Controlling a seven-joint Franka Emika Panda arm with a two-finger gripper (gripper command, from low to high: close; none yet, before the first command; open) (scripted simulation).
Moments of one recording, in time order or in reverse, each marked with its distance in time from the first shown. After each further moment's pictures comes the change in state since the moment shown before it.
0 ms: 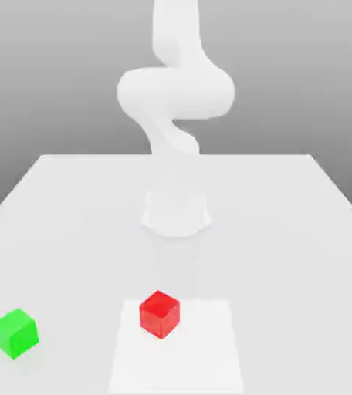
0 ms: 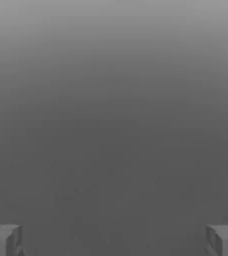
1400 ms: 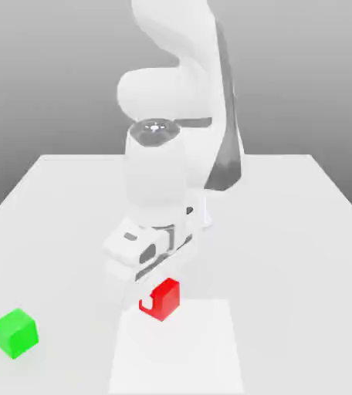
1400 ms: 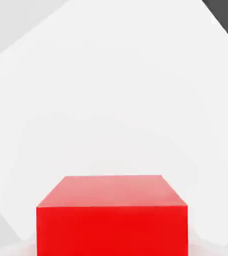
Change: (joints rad) arm 0.077 0.718 -0.169 -0.450 0.027 0.446 -0.878
